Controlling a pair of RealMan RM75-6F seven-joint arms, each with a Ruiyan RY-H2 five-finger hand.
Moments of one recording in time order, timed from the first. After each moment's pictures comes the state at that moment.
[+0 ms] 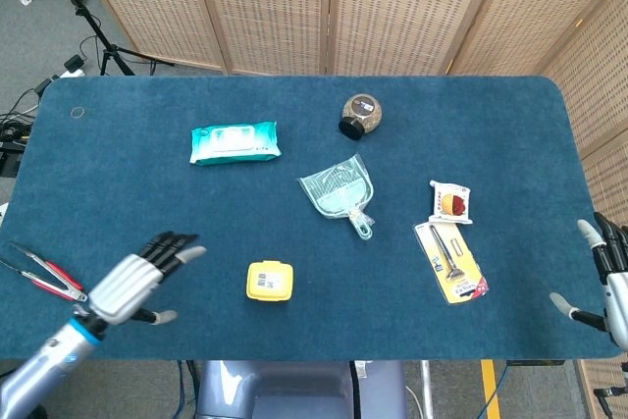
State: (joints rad) left arm -0.41 -1.15 0.02 -1.74 1.81 1.09 -0.15; right arm 0.04 -1.00 0.08 -1.63 -1.56 1.58 0.15
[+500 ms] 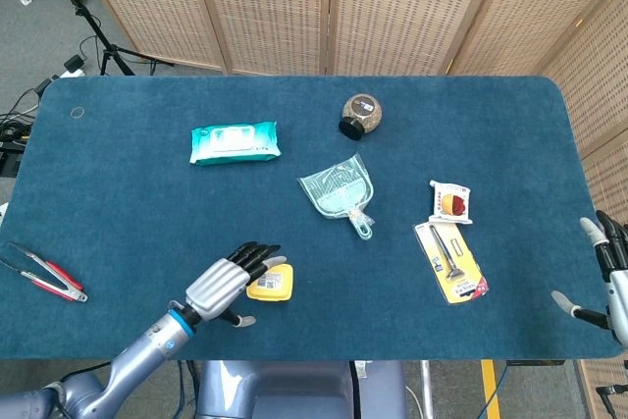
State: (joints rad) left arm -0.53 -1.50 -0.09 -1.74 1.49 0.88 0.13; right arm 0.04 -0.99 0.09 -1.62 -1.55 1.58 0.18
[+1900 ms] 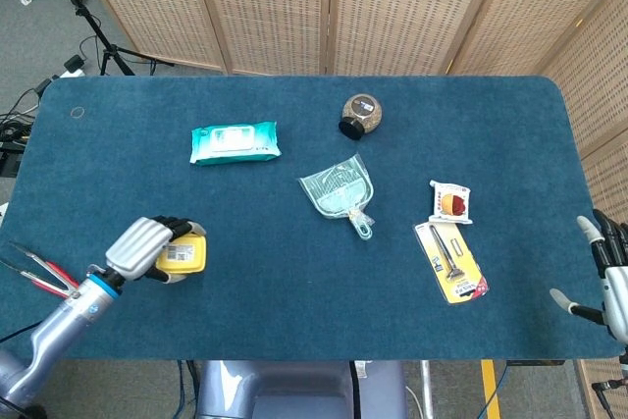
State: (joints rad) left arm -0.52 -1.20 -0.02 -1.50 1.65 1.07 -0.27; right arm 0.06 -1.01 0.09 -1.62 -1.52 1.54 0.14
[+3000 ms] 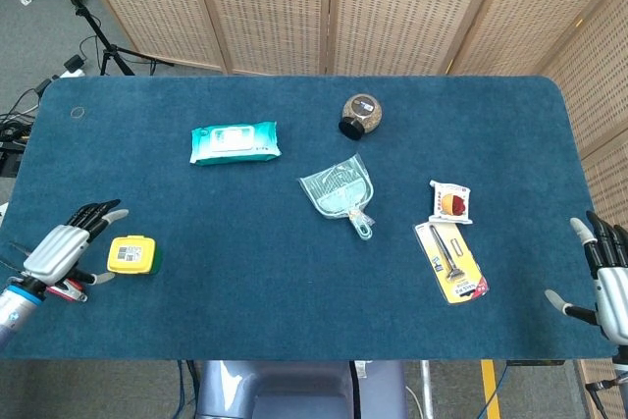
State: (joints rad) left arm -0.40 -1.26 0.12 -1.05 1.69 1.26 -0.67; right arm 0.06 -1.03 0.09 -1.62 -1.51 1.54 0.11
